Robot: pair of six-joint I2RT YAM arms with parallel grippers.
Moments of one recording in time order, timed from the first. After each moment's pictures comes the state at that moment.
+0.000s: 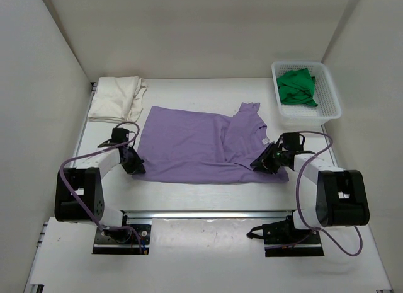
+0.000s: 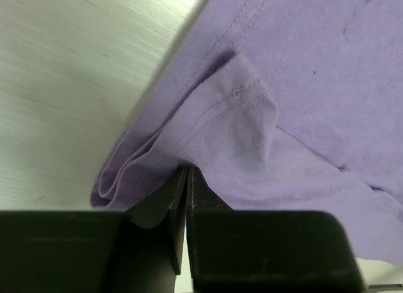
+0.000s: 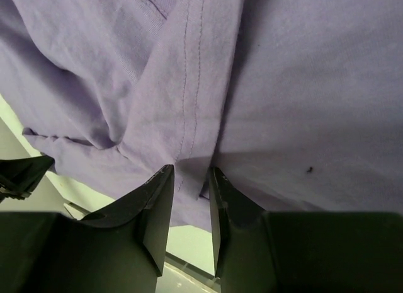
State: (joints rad) left arm -0.01 1.45 0.71 -0.49 0.11 -0.61; right arm 0.02 1.38 0.58 -0.22 -0.47 0.73
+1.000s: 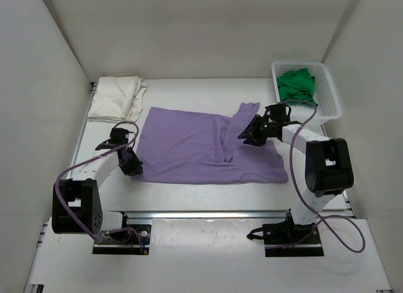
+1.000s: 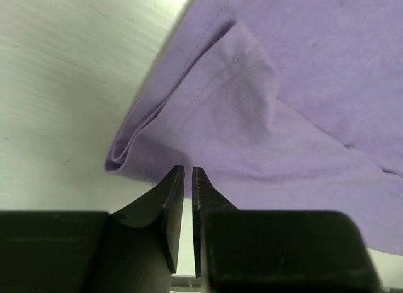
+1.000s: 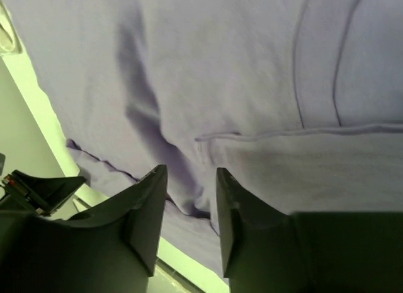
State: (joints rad) left arm -0.02 1.34 0.69 -0.58 0.05 -0.59; right arm 0.12 1.72 1.00 -0.21 -0.51 0.71
